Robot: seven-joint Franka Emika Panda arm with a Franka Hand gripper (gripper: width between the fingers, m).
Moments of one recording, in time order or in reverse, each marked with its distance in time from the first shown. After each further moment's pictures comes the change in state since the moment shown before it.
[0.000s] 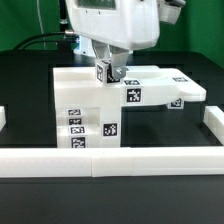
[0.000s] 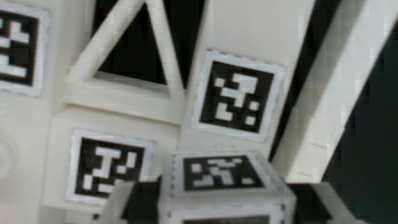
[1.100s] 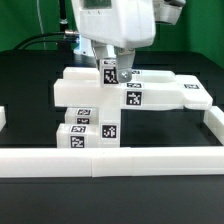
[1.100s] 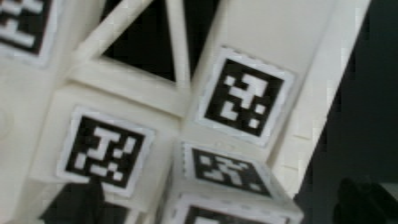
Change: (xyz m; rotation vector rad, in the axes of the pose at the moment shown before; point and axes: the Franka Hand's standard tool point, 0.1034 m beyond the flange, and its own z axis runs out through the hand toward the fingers) arm 0.001 -0.006 0.000 0.034 0.022 -0.071
